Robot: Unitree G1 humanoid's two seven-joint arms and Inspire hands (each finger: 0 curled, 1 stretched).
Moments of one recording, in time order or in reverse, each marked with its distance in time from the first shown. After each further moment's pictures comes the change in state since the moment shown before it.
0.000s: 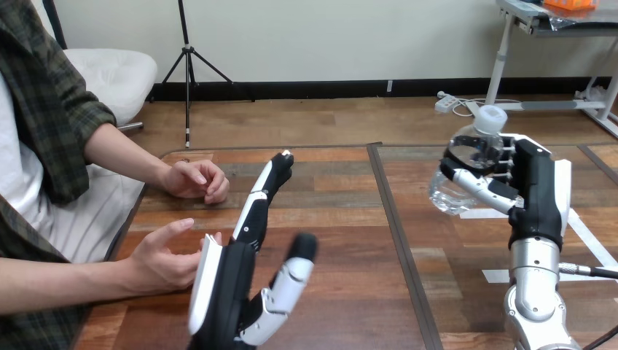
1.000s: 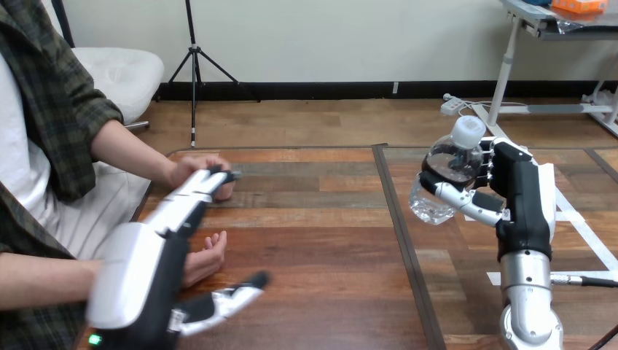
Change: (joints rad) left arm 0.100 0.161 0.289 -0.310 0.433 0.317 0.089; right arm 0.119 0.026 0.031 -0.155 -0.018 -0.071 0.062
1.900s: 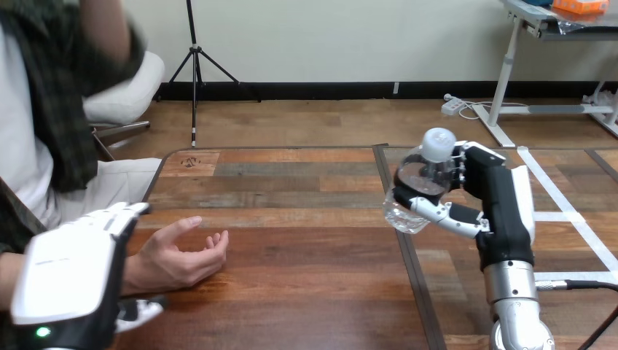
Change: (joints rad) left arm -0.003 0.133 0.046 -0.044 0.363 0.458 0.019; right arm 0.092 0.025 0.050 -0.146 -0.028 -0.031 0.060
